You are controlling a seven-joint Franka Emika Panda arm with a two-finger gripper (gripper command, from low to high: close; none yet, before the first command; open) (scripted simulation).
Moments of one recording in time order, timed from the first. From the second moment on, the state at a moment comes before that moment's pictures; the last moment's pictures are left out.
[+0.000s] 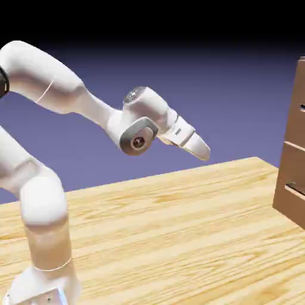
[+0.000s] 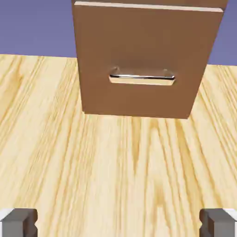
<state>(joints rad) 0.02 -0.54 -0.02 -2.78 0.04 3.03 0.69</state>
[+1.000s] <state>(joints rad) 0.32 0.12 -0.55 -2.15 1.13 2.91 -0.62</state>
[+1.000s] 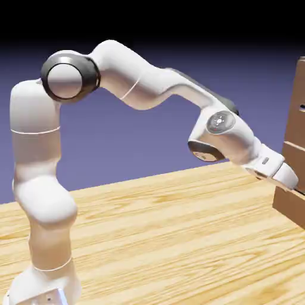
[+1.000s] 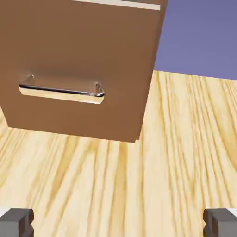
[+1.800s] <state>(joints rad) 0.56 0.64 -0.98 -1.64 2.01 2.81 -1.66</state>
